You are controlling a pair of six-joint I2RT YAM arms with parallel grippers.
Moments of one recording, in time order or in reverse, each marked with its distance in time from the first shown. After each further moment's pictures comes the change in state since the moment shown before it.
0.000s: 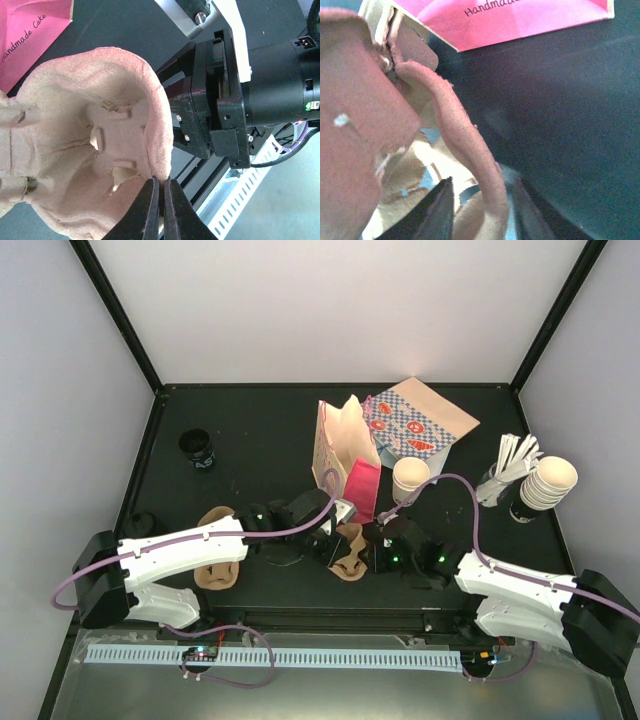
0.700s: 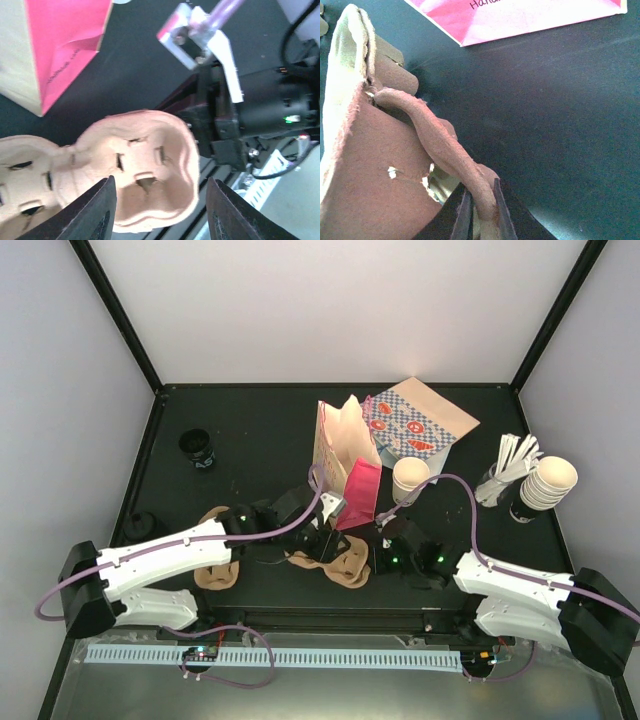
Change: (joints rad) left arm 0.019 -0.095 -0.017 0.000 -0.048 0.029; right arm -0.001 0.017 -0.007 0.017 -0.014 -0.029
